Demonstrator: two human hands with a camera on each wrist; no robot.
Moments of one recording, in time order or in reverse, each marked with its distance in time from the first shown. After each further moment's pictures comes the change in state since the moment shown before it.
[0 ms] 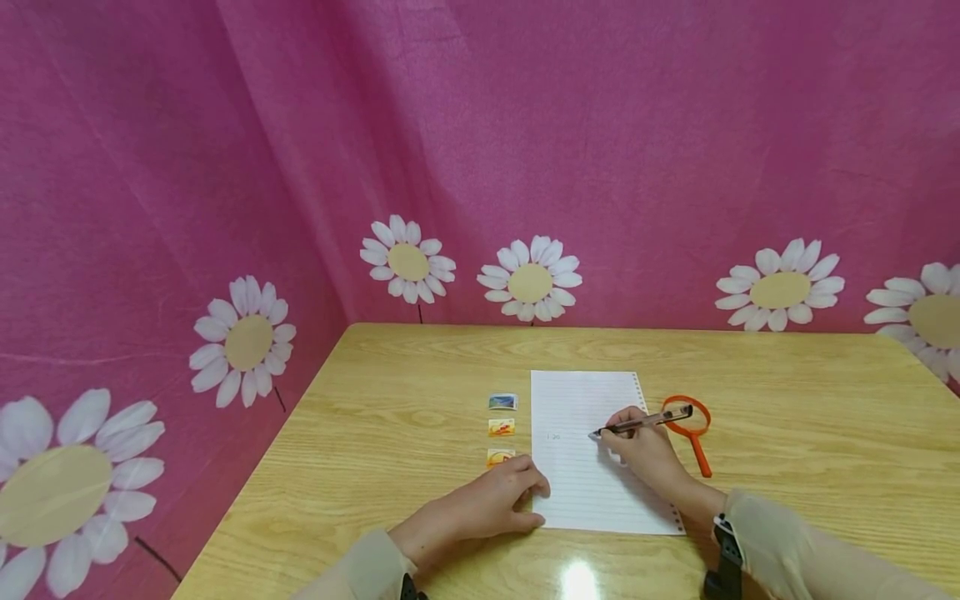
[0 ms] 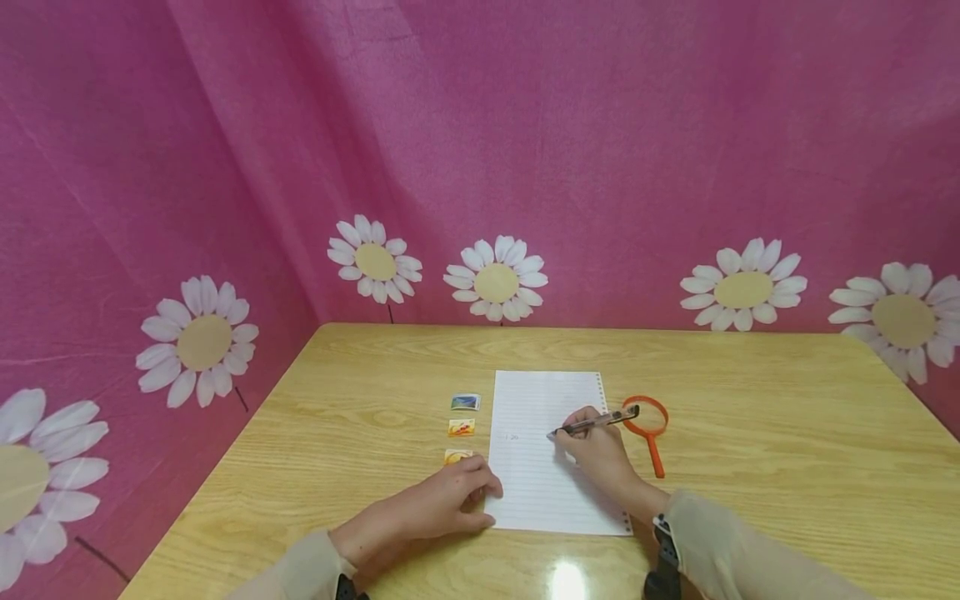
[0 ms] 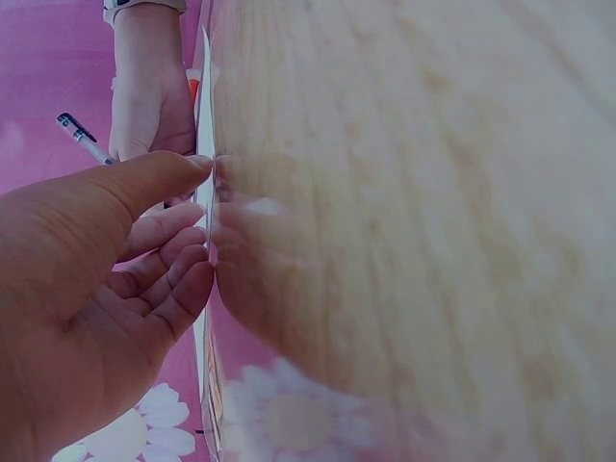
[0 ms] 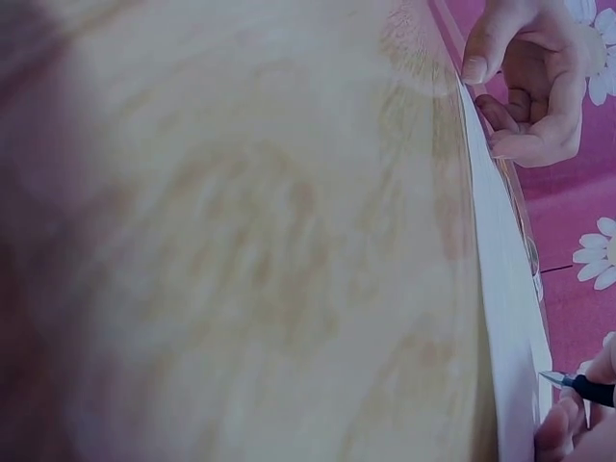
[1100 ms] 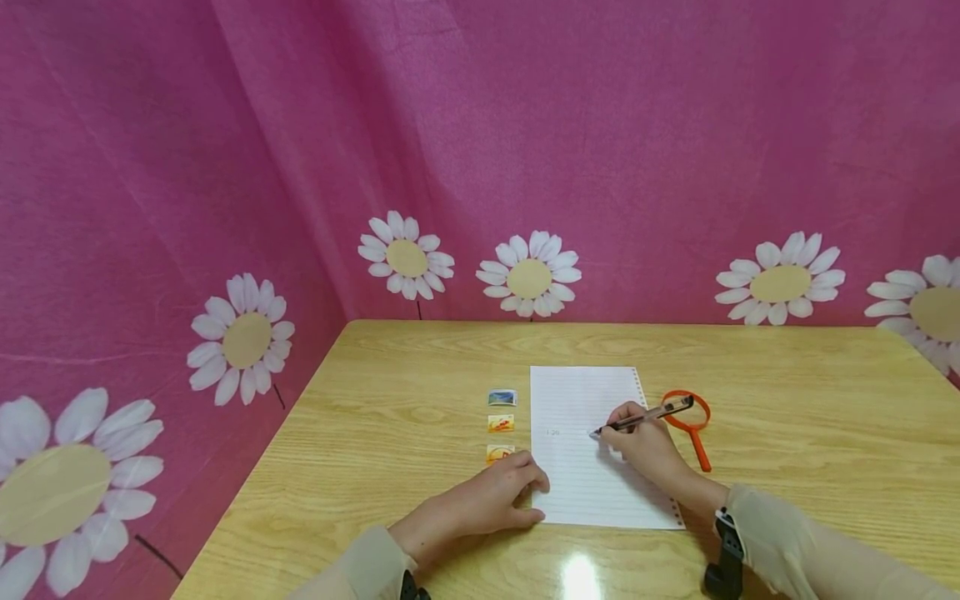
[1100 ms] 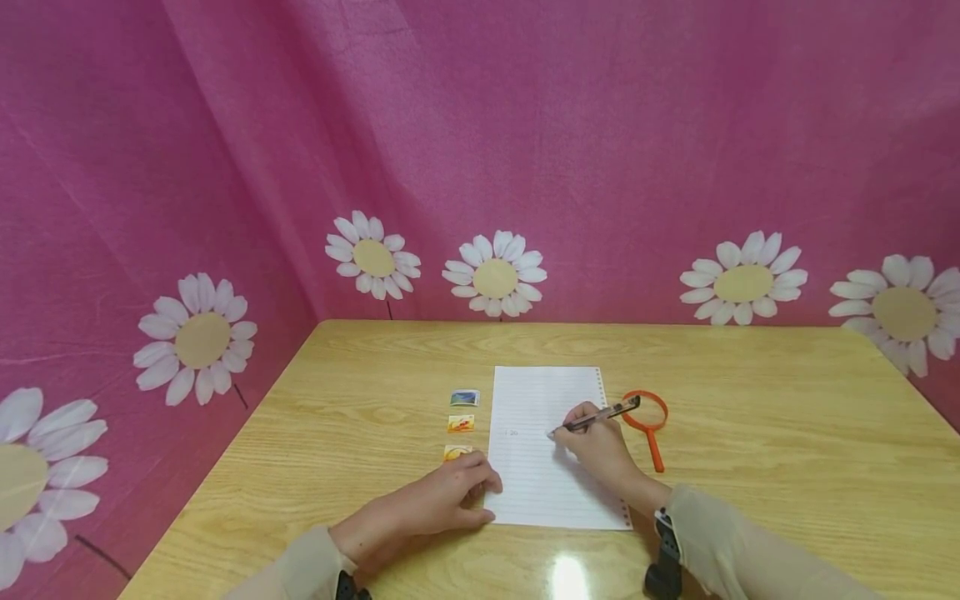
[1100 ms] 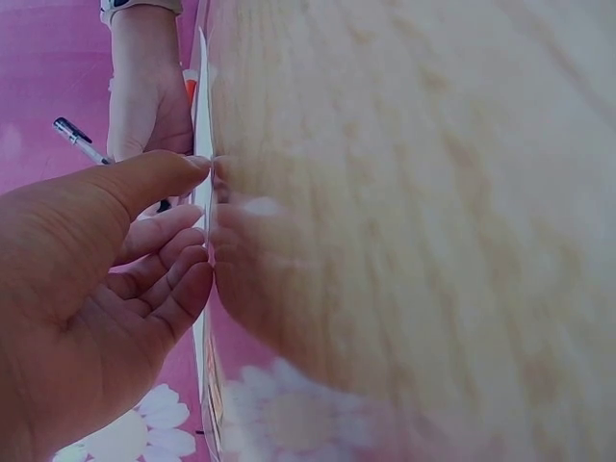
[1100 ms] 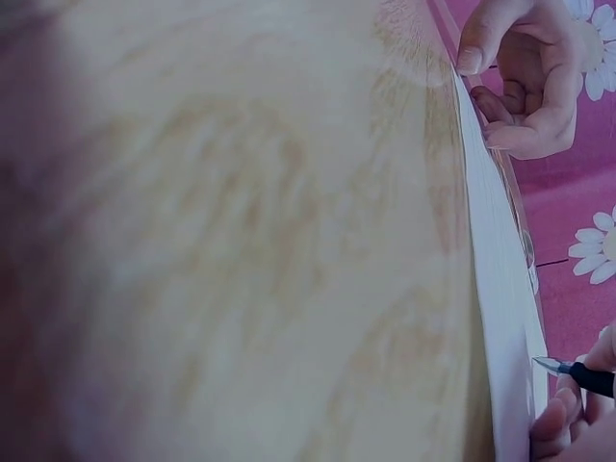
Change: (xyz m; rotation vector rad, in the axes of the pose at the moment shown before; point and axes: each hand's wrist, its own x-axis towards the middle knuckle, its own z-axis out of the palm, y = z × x) left_hand 0.000 0.001 -0.001 0.007 -0.014 -0.010; right_hand 0.001 0.001 -0.002 -0.016 -0.013 -0.029
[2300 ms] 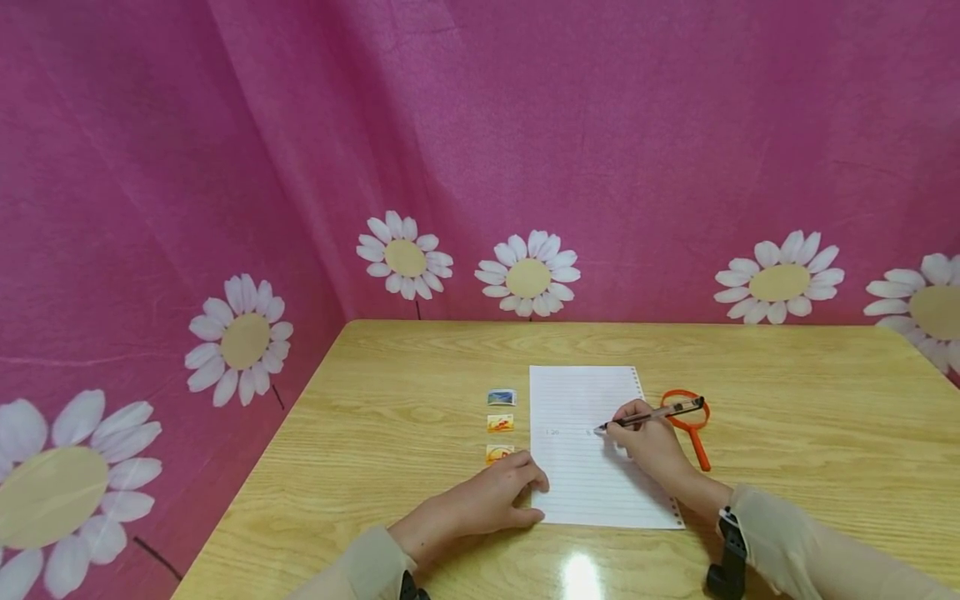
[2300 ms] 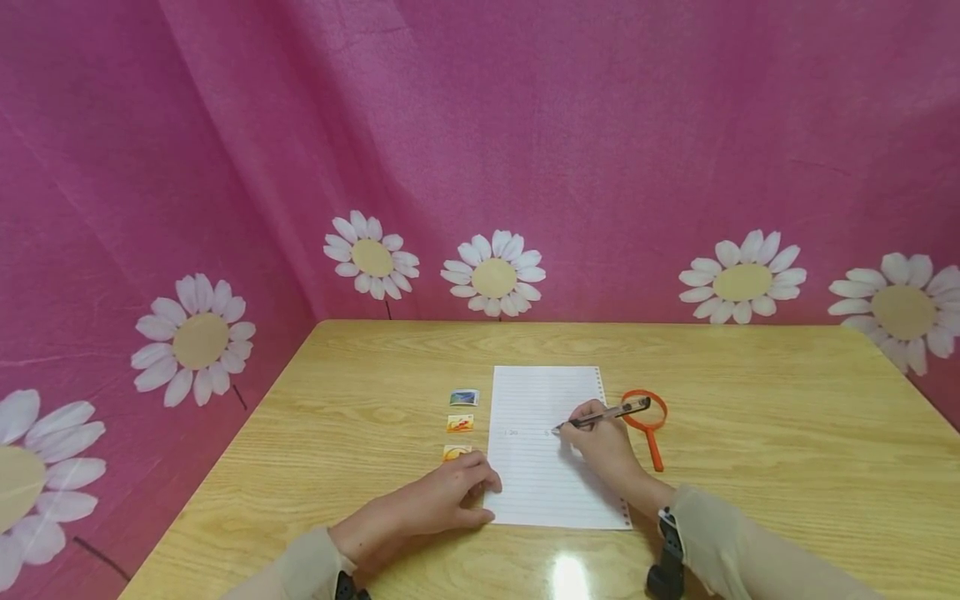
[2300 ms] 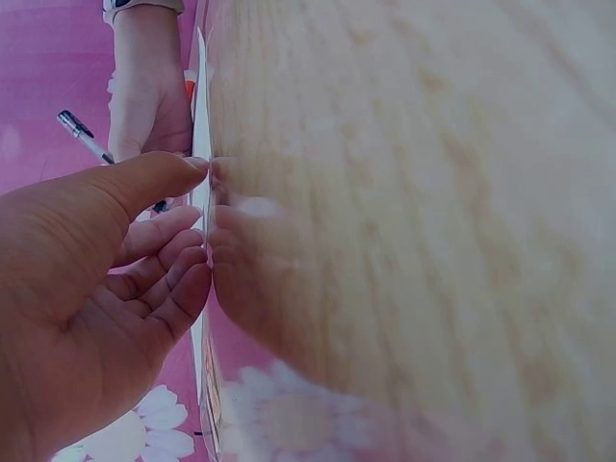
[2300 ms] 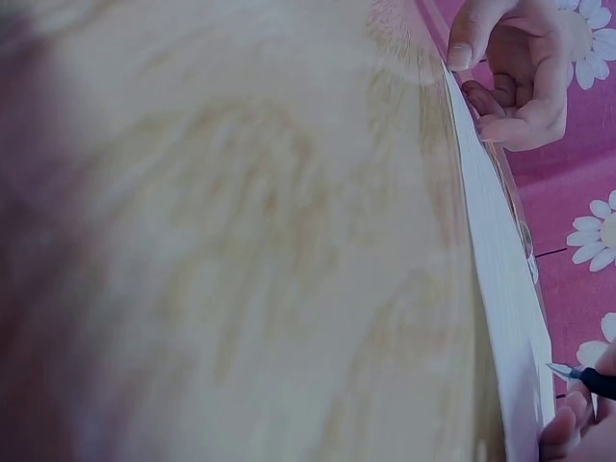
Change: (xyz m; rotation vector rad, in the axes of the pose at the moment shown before) left_hand 0.000 0.003 0.000 -0.001 -0.002 -0.023; right_hand 0.001 0.005 -0.005 0.081 0.016 0.059
